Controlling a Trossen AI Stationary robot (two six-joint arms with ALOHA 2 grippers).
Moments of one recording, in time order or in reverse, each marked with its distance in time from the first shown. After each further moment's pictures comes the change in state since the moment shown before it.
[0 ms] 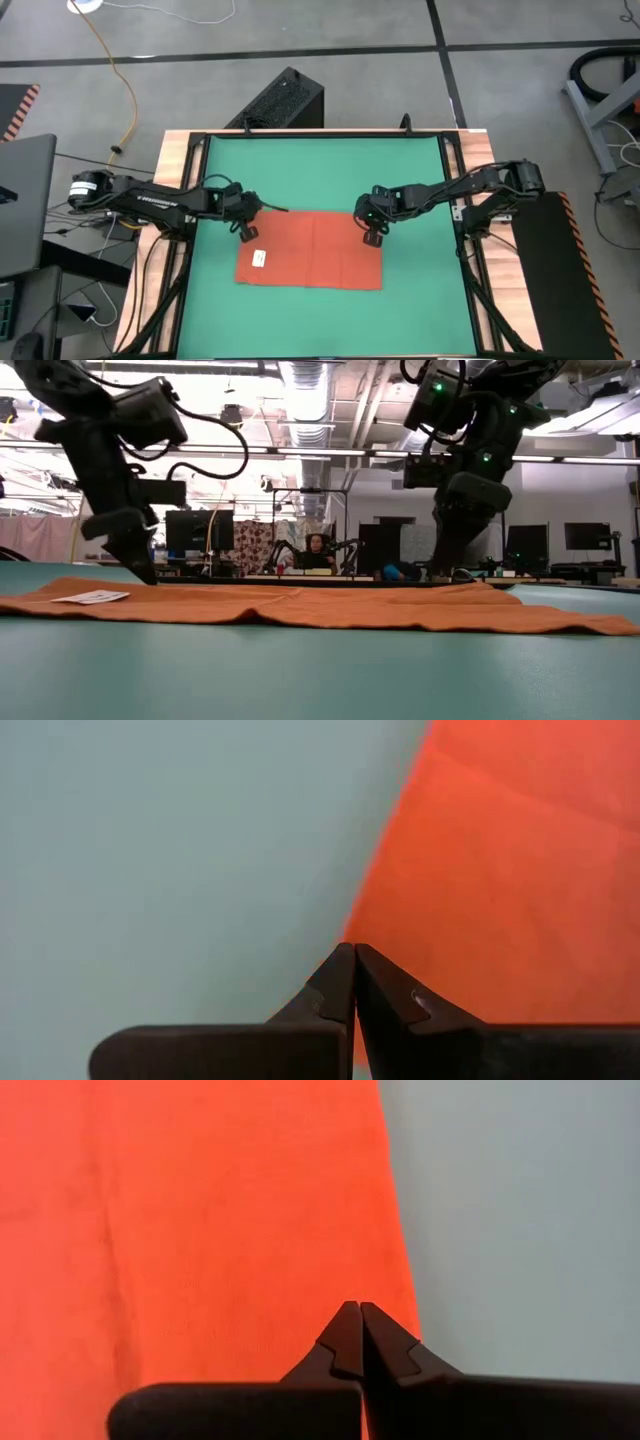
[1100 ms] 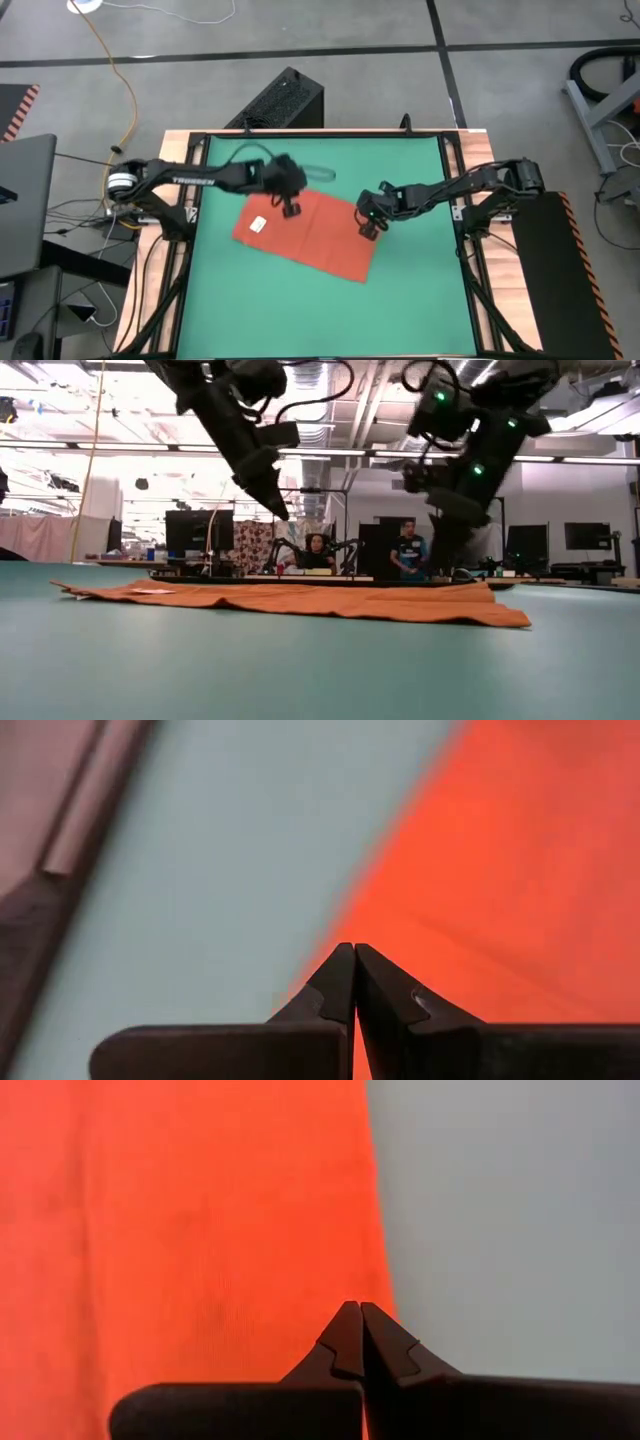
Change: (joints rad) left arm 0.097 0.352 0.563 0.047 0.078 0.319; right arm -0.008 0.000 -0.059 0.061 0.152 0.179
